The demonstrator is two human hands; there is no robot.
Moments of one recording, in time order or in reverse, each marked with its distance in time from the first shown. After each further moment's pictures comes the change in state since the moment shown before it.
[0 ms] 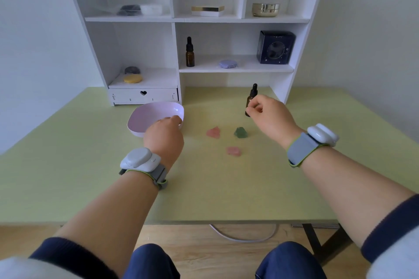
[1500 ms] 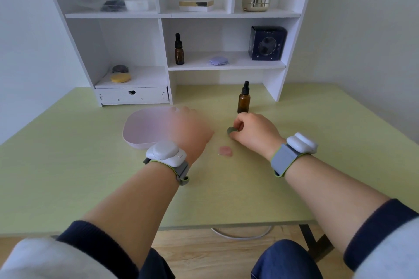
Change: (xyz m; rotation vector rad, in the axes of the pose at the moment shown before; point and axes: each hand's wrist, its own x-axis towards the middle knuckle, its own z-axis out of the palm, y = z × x) left_hand 0.008 0.064 0.020 0.254 -0.057 0.266; right_hand -0.020 -0.001 0.018 -0.209 -0.211 0.022
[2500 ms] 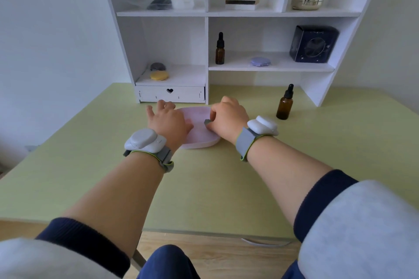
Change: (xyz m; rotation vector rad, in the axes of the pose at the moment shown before) left_hand -0.002 -0.128 -0.011 0.062 -0.119 -0.264; right_hand 0.058 -0.135 0.055 -0.057 -0.029 -0.195
